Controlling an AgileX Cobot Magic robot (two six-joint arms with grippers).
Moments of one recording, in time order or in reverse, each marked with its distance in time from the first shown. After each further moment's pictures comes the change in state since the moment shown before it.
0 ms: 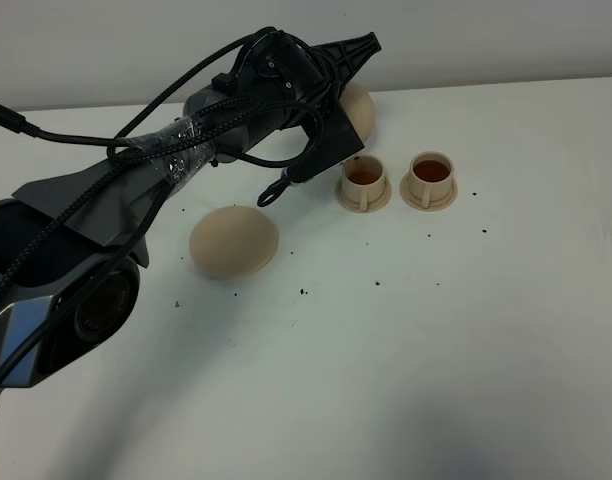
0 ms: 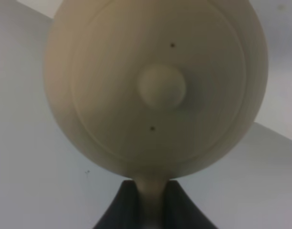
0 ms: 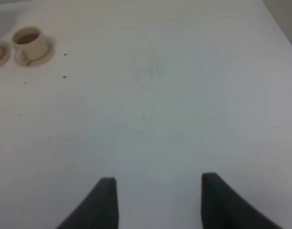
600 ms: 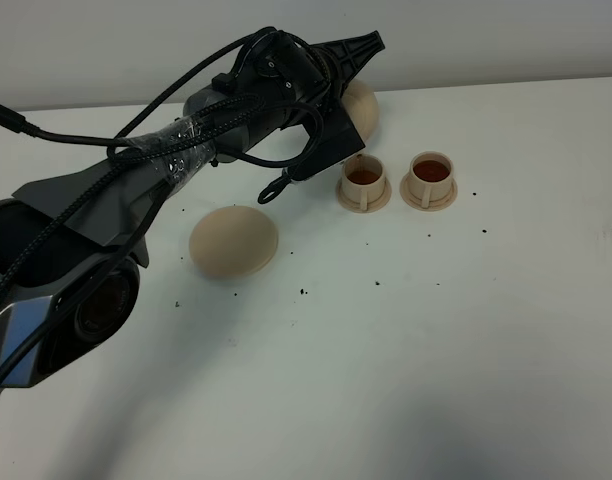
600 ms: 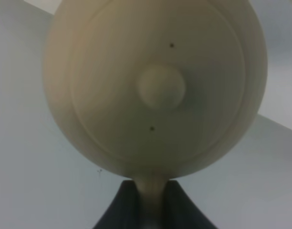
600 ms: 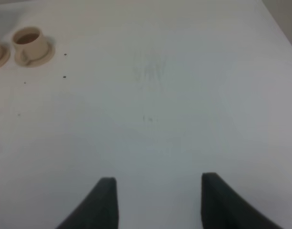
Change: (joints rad) left arm 0.000 0.000 0.000 -0.003 -0.026 0.018; right arm 0.000 0.000 0.000 0.000 0.000 0.000
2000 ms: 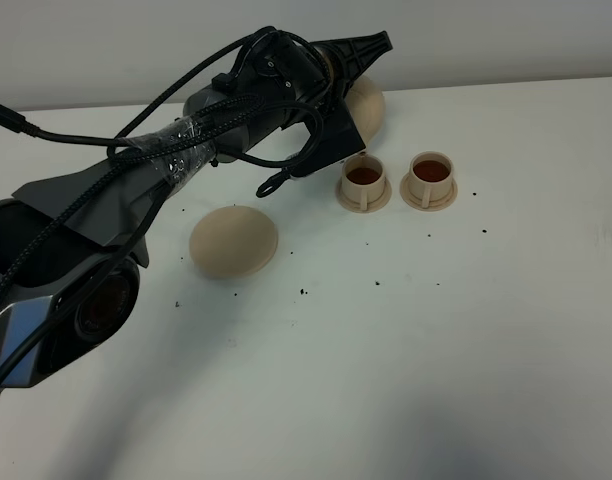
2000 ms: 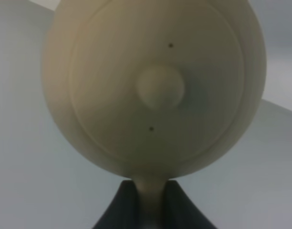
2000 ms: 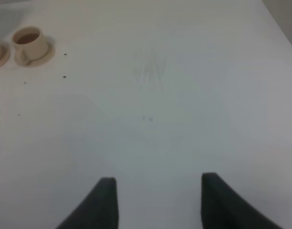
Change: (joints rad) left arm 0.000 0.000 0.000 -0.019 -0.051 0.078; right arm 0.000 0.000 0.000 0.000 0.000 0.000
